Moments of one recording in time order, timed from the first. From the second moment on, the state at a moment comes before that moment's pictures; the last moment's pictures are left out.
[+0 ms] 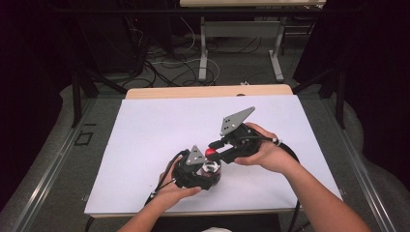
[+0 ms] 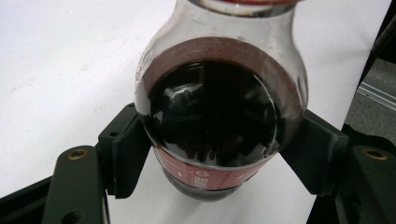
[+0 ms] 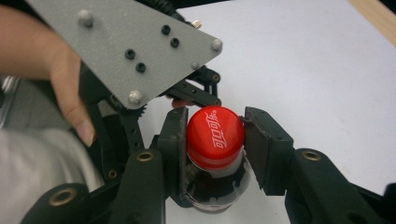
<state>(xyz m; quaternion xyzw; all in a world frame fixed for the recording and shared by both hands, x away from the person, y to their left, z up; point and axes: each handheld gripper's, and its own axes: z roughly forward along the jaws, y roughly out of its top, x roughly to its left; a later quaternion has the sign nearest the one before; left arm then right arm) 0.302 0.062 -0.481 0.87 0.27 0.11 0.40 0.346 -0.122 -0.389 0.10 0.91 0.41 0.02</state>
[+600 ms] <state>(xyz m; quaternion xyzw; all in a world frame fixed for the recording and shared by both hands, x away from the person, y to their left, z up) 0.306 0.068 -0.480 0.87 0.28 0.12 0.40 0.330 -0.120 -0.387 0.16 0.88 0.44 0.07</state>
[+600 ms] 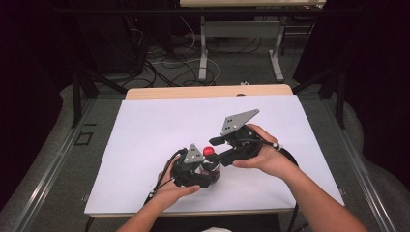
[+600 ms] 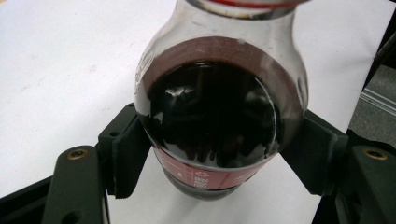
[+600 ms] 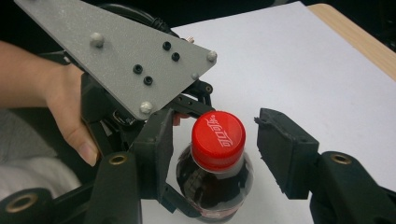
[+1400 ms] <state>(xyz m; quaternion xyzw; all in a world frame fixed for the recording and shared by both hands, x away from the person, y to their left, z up) 0.305 0.068 -0.482 0.86 0.31 0.13 0.39 0.307 -0.097 -0.396 0.29 0.85 0.42 0.14</state>
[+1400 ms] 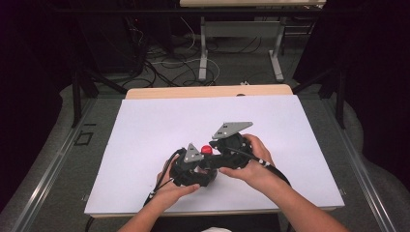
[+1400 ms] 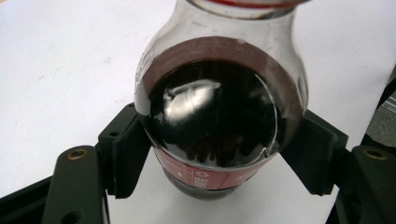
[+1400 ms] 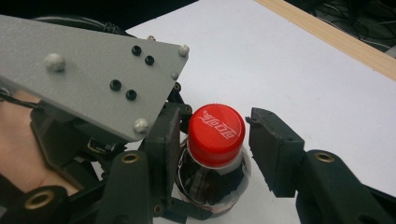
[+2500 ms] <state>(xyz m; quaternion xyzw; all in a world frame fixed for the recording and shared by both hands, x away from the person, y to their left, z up) 0.305 0.071 -0.478 0.86 0.29 0.11 0.40 0.324 -0.114 -0.384 0.13 0.90 0.40 0.11</state>
